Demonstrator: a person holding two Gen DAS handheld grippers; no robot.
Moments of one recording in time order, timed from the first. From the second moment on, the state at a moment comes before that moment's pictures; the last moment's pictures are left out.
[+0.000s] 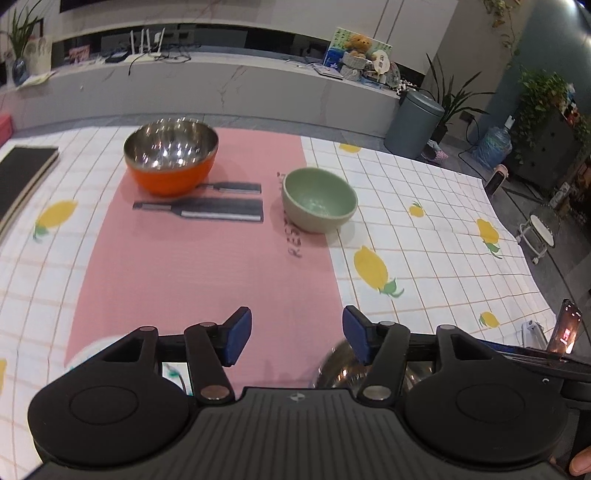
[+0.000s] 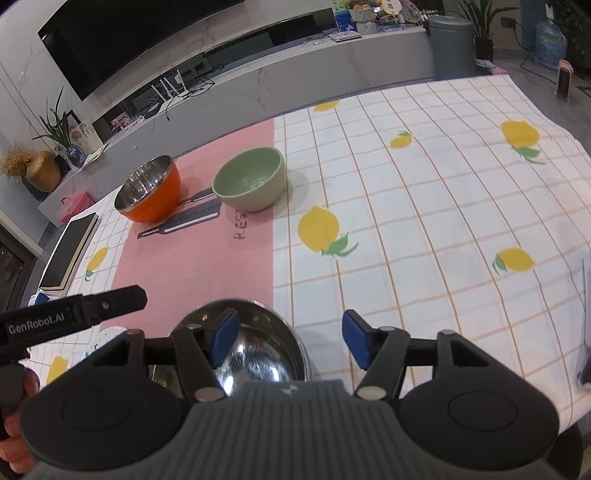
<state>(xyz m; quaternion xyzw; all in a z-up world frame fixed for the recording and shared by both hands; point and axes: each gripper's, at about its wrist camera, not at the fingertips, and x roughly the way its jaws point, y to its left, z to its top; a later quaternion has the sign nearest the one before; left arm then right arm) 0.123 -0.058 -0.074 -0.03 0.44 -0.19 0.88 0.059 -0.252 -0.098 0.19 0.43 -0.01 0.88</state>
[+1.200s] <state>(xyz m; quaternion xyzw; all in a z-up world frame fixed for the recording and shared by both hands) 0.276 -0.008 -0.065 -0.02 0.41 -0.12 0.91 0.264 -0.177 -0.085 0.14 0.43 0.06 0.89</state>
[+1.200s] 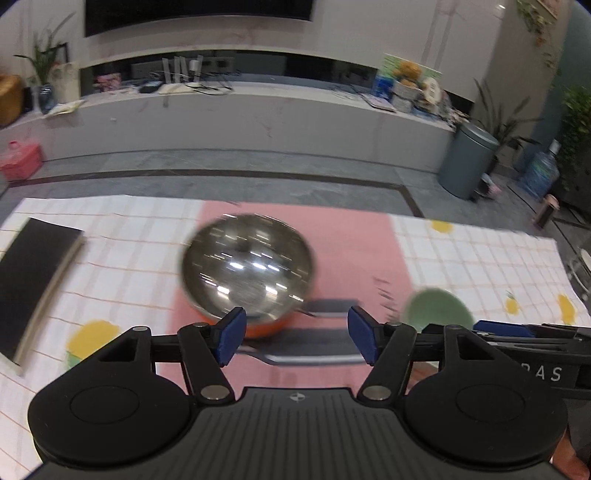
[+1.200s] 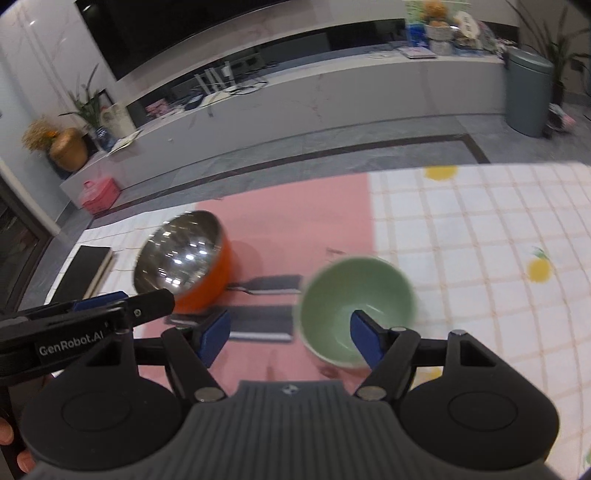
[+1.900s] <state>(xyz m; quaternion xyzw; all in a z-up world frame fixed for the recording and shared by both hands) 0.337 0.060 -0.096 -0.05 0.42 -0.05 0.90 0.345 -0.096 -0.118 0.09 0.46 0.08 0.88</state>
